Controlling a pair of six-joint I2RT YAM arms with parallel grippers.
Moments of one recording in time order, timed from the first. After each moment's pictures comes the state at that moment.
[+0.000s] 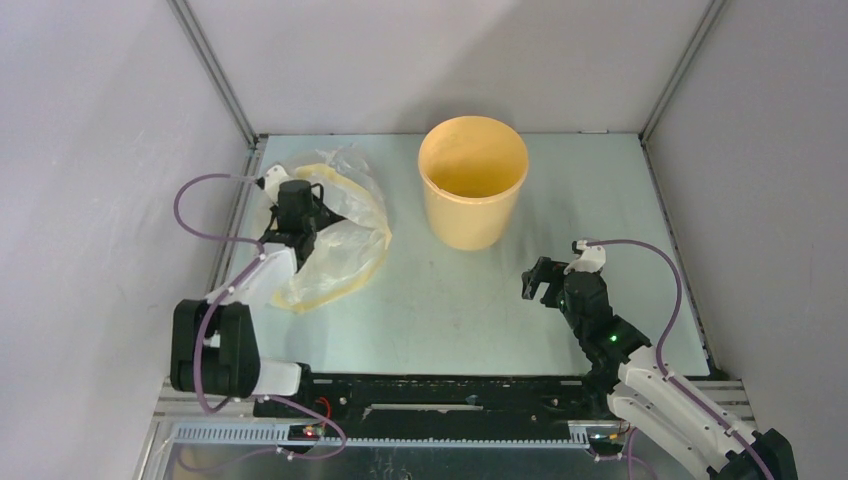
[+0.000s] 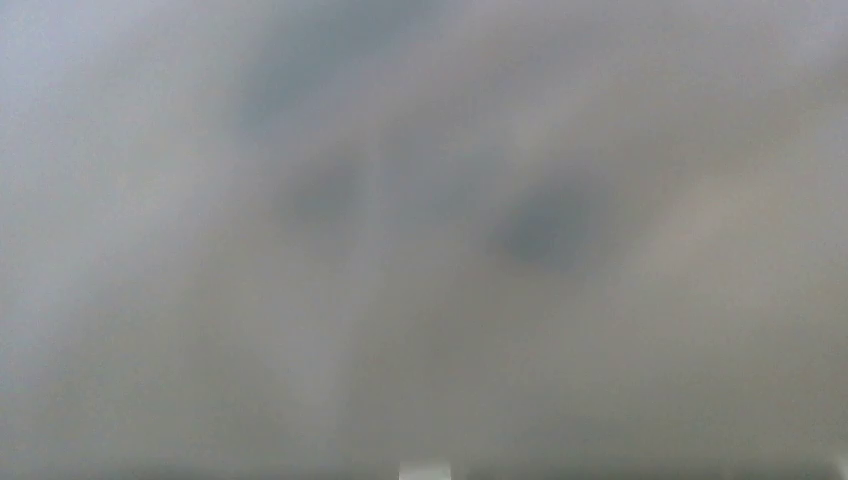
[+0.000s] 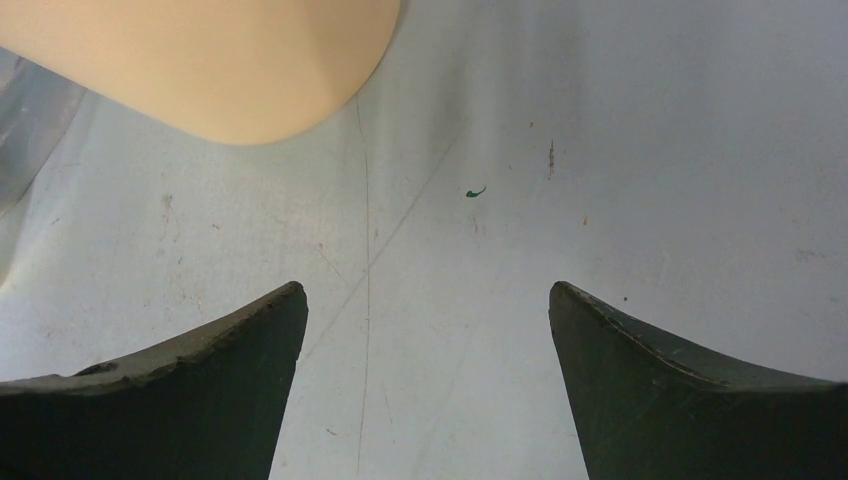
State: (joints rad) left arm -0.10 1.34 0.79 0.02 -0.39 -0.56; right arm 0.54 0.63 0.28 -0.11 0.34 0.53
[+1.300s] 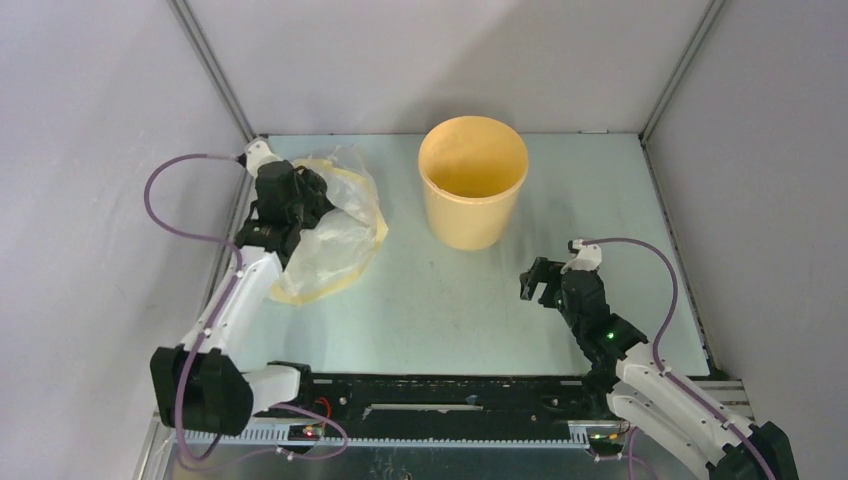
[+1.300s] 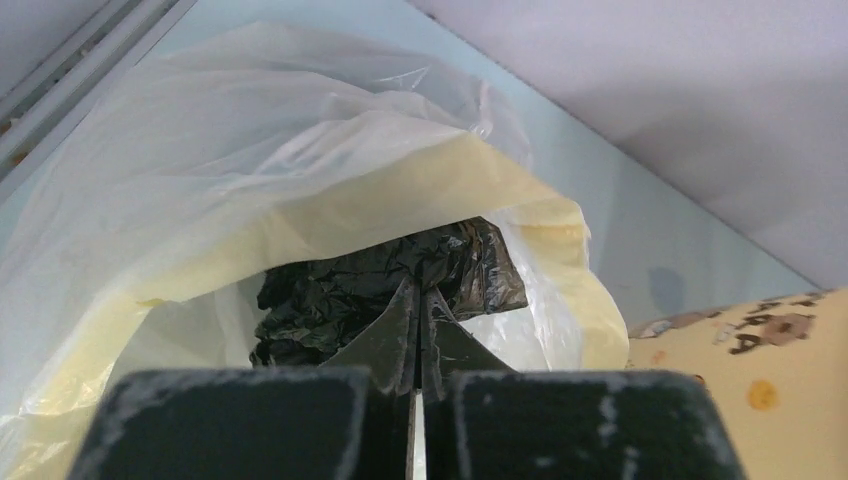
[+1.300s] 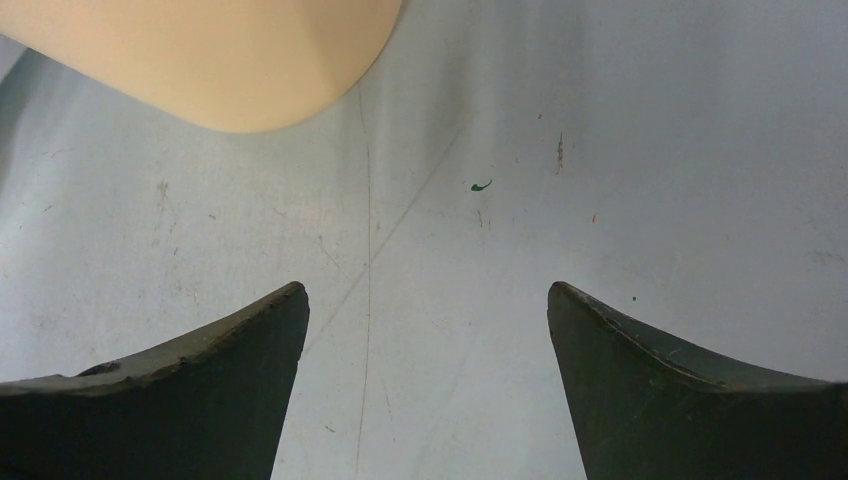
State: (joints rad) left arm -0.11 1.22 0.98 -0.16 -0.33 -0.55; right arm 0.54 0.67 0.28 -0.09 0.32 0.52
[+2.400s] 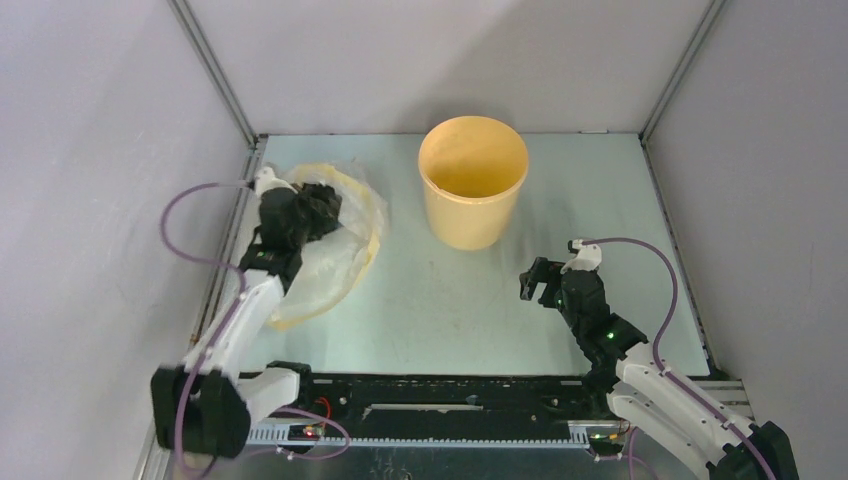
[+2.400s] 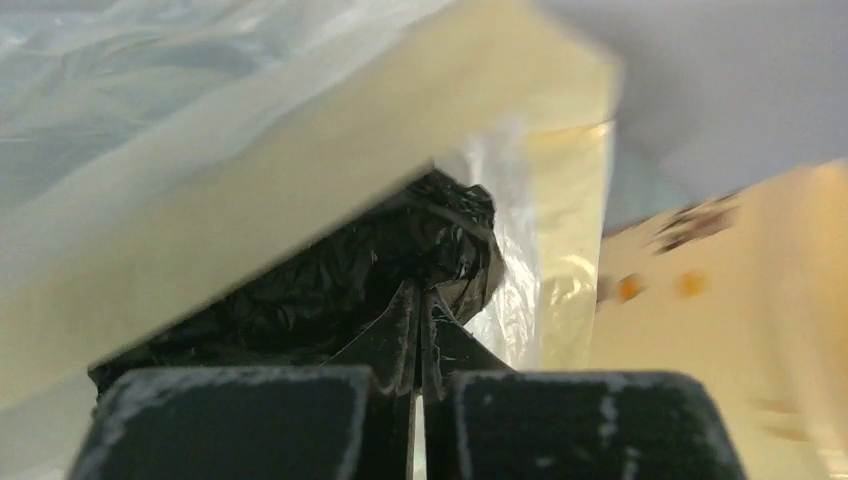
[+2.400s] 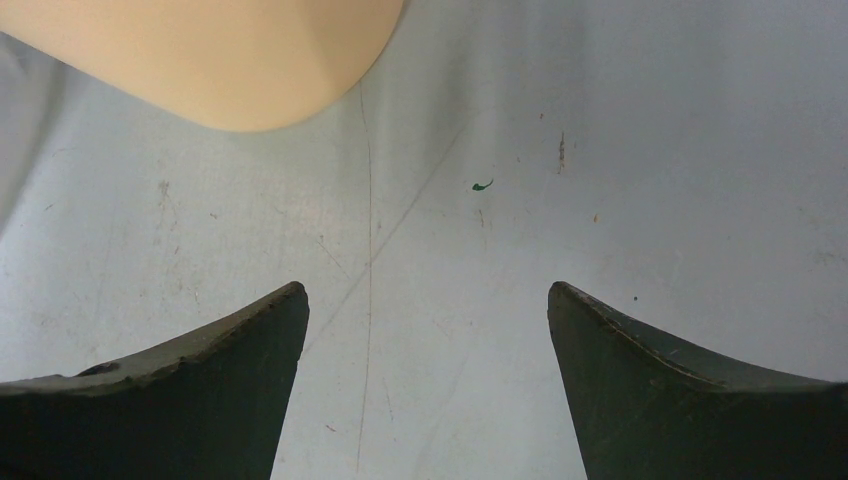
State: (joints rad) left arm -0.12 1.01 0.80 -0.07 -0.16 -0.67; right arm 0.54 0.67 0.28 -0.09 0.32 0.52
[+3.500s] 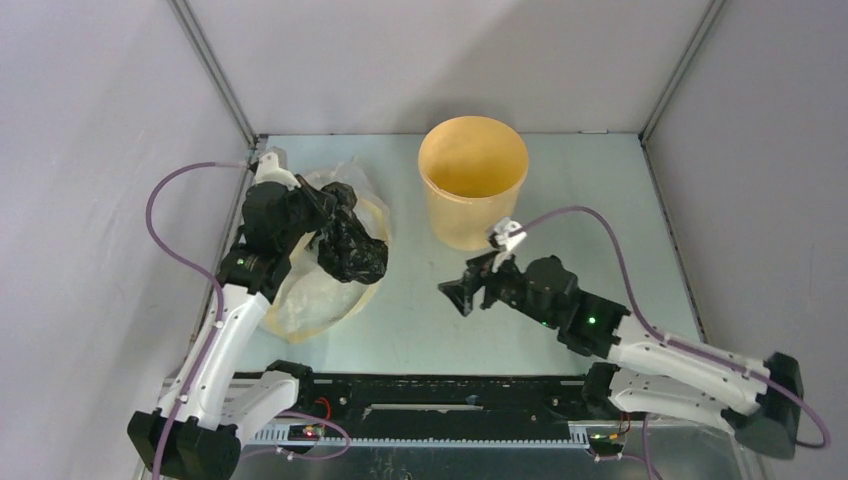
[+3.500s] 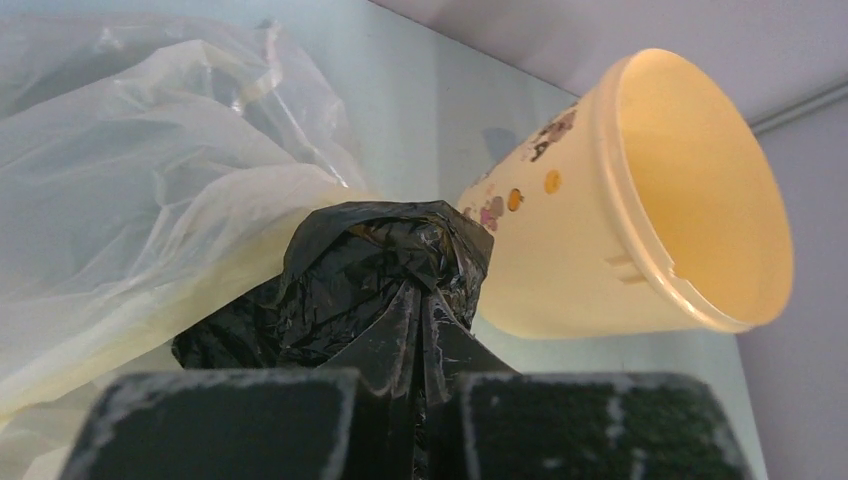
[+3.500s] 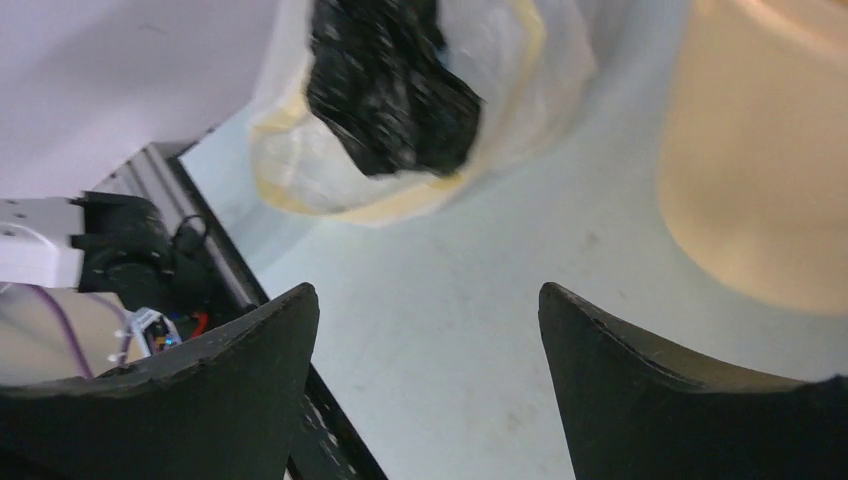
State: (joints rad) left arm -0.21 0.95 0.96 -0.32 -0.04 -0.55; right arm 1.00 0.84 0.64 0.00 0.12 0.34
